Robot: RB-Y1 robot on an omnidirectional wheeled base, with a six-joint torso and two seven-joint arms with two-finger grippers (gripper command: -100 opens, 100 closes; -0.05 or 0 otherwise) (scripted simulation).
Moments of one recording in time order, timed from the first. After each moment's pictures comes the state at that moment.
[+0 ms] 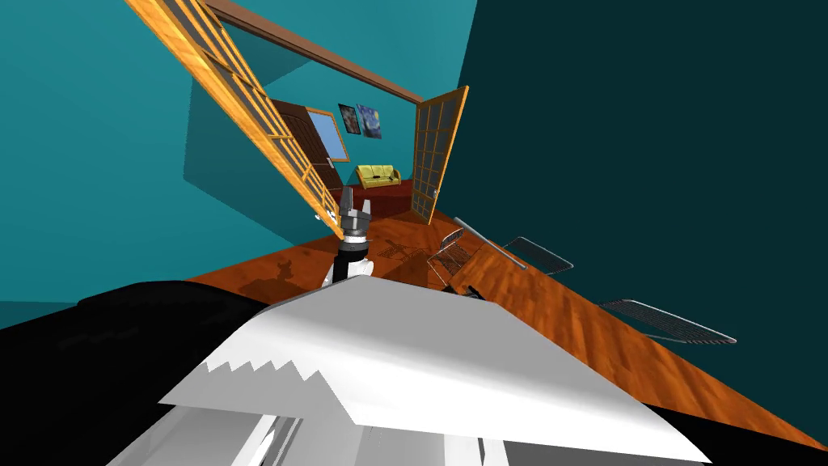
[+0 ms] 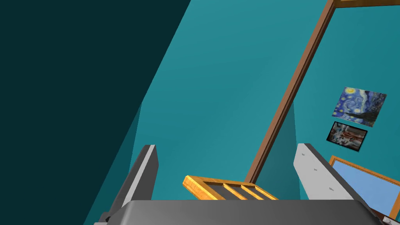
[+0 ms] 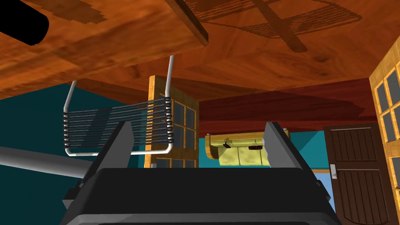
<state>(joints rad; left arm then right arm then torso) 0.47 0.02 -0.07 -2.33 -0.01 -0.49 -0.02 0.34 -0.70 0.35 -1.13 0.82 -0.34 0.29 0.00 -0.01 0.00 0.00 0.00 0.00</state>
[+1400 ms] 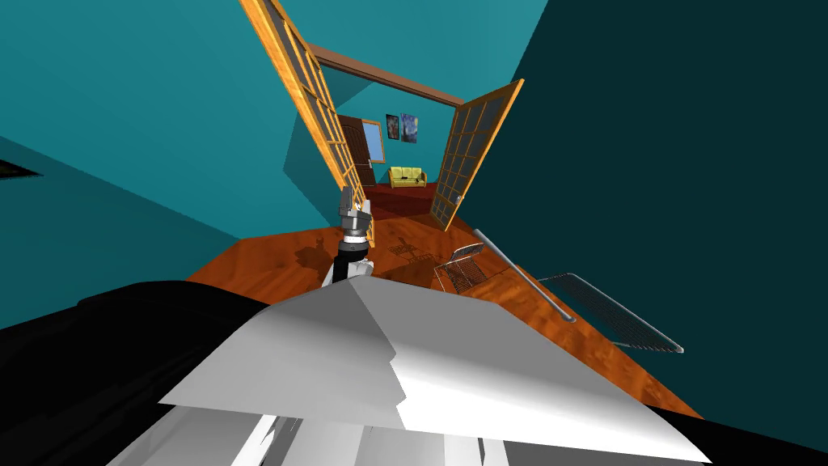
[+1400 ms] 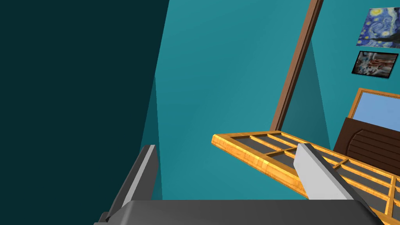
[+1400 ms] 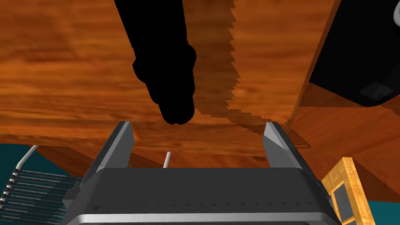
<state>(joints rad) 0.47 0.02 -0.07 -2.33 -0.01 -0.49 -0.02 0.32 -0.78 0.47 -0.79 0.96 -0.34 0.26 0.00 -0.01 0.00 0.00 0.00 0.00</state>
